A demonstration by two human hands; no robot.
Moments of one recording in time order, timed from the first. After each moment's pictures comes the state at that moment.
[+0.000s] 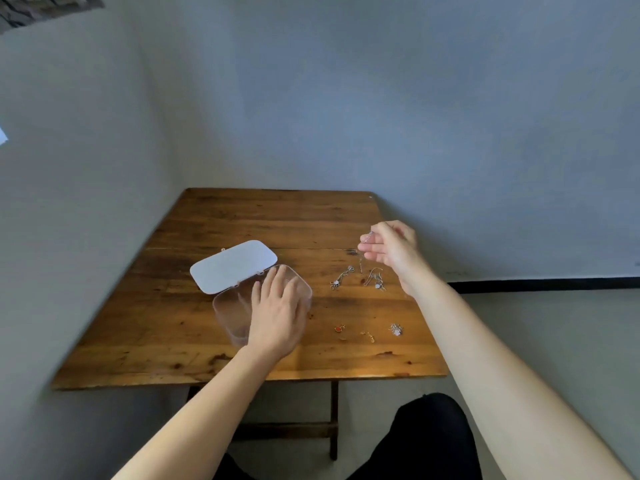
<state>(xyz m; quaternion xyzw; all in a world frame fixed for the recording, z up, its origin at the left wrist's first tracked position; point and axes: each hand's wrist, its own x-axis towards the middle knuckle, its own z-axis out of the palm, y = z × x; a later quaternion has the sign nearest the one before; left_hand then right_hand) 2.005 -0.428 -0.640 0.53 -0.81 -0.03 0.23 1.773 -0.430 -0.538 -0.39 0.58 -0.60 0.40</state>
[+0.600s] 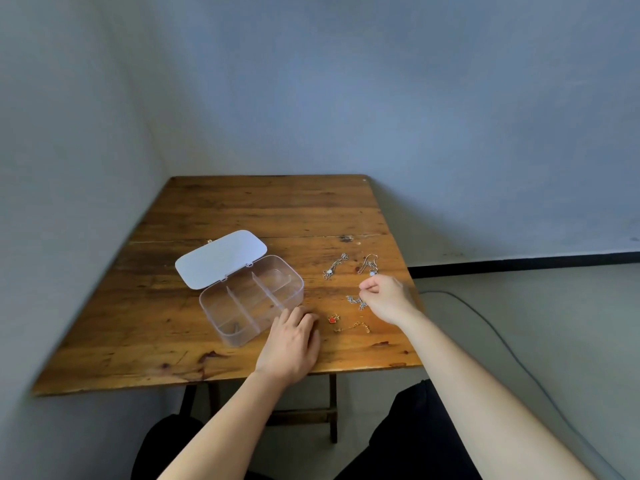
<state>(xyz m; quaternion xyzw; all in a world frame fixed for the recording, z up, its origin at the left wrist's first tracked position) 1.989 -0.404 -0.693 0.45 -0.87 -0.09 0.17 1.754 -0.411 -0.655 -0.51 0.77 -0.26 0.28</state>
